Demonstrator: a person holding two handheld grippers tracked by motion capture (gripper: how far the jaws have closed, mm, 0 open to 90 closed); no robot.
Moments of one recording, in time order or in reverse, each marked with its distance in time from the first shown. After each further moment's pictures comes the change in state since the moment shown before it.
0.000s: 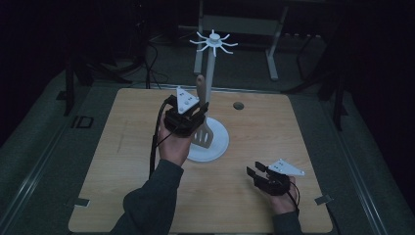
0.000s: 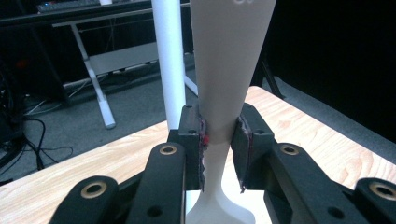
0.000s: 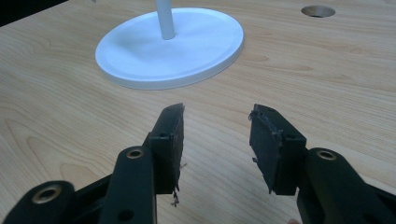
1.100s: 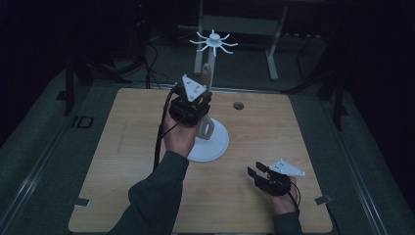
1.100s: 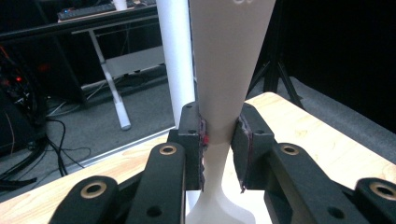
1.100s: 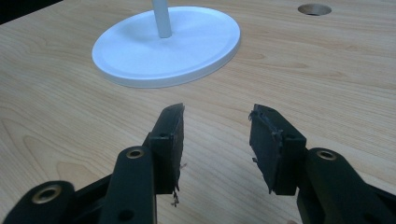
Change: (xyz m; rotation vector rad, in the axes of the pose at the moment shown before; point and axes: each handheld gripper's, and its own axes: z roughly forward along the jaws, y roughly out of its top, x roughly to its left) left arm -0.005 0.025 0.011 0.009 0.067 0.020; right arm -0.002 -0.002 -0.001 0.000 -0.007 0.002
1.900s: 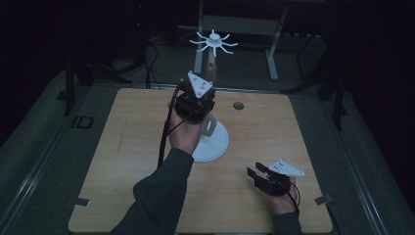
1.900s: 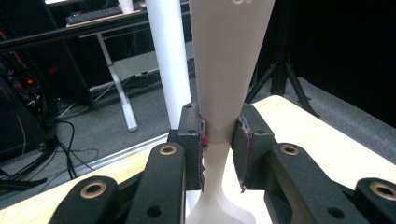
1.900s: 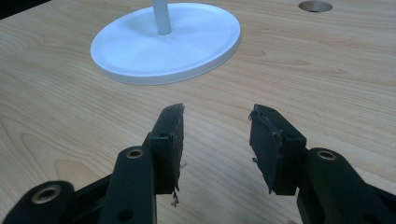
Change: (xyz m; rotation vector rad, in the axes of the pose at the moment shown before) left arm -0.008 0.010 0.008 0.002 0.034 0.013; right arm 0.001 -0.001 0.001 0.011 -0.004 -0.002
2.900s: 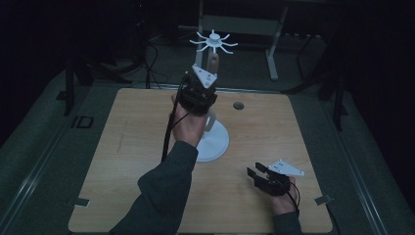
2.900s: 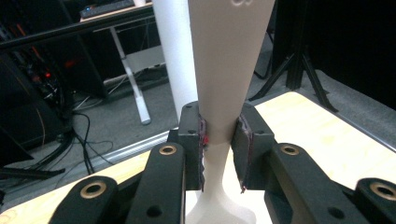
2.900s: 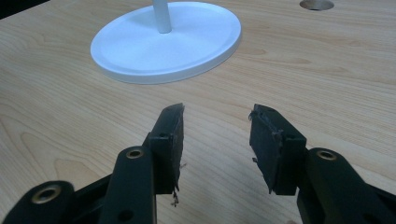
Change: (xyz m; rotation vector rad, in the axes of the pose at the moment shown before) left arm 0.001 0.014 0.016 0.048 0.058 0.006; right arm -0.001 -0.001 0.001 0.005 0.003 0.002
